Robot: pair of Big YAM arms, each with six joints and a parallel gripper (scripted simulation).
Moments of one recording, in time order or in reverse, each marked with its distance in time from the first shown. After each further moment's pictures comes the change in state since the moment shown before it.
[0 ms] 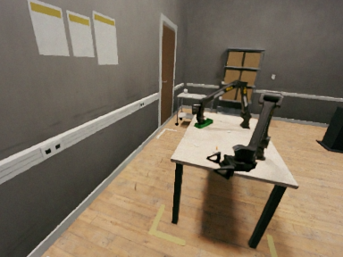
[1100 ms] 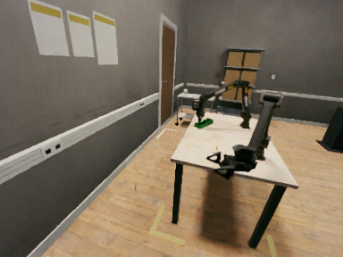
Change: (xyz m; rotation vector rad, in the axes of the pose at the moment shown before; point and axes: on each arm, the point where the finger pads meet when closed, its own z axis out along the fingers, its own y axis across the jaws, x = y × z) left arm 0.000 0.000 0.000 0.000 0.000 0.000; right arm -0.003 0.004 -0.044 -0.014 -0.011 0.000
